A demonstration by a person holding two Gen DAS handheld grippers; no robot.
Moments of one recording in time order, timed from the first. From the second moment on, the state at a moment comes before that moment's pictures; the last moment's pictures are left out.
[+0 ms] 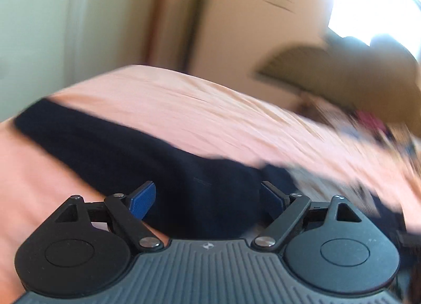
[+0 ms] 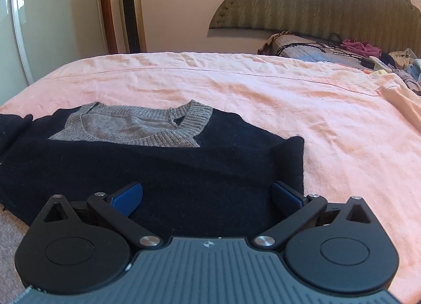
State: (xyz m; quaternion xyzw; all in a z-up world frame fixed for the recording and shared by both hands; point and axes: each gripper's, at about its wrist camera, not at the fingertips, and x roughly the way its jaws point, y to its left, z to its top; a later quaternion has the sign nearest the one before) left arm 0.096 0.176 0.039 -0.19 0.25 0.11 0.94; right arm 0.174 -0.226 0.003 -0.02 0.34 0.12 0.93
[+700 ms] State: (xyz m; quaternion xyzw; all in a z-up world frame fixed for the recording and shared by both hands) left arm 0.119 0.353 0.027 -0.33 0.24 0.29 0.87; right arm 0.174 -0.226 0.005 -0.01 0.33 0.12 0.94
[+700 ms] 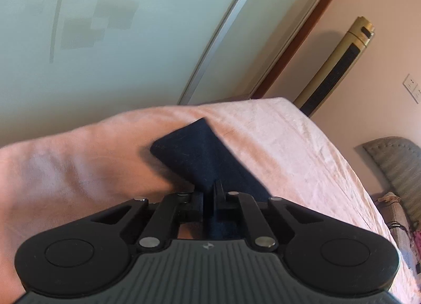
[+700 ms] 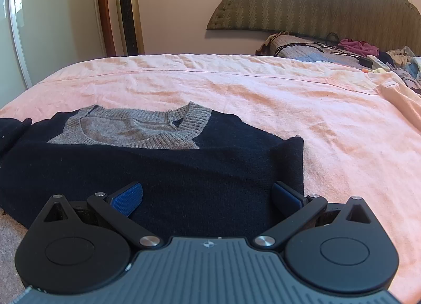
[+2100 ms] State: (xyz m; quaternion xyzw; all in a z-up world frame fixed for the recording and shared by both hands) left arm 0.025 0.101 0.007 -0.22 0.28 -0.03 0.94; right arm 0.183 -0.161 0.050 0.16 0.42 0.25 0.86
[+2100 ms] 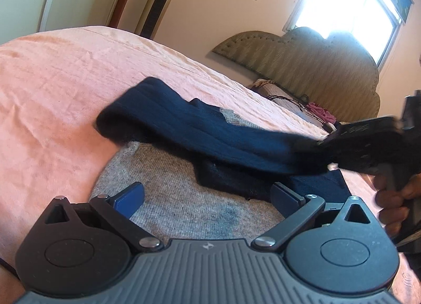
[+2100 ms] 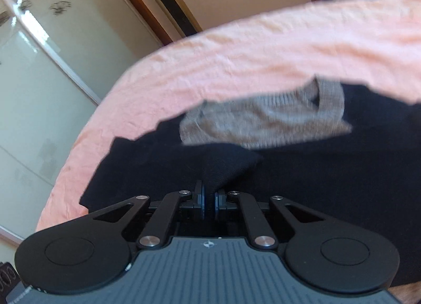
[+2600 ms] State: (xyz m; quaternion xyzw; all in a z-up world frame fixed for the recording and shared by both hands) left arm 0.027 0.098 0.007 -0.21 0.28 -0.03 0.94; right arm 0.178 -0.260 0.030 0.05 0.41 0.15 0.90
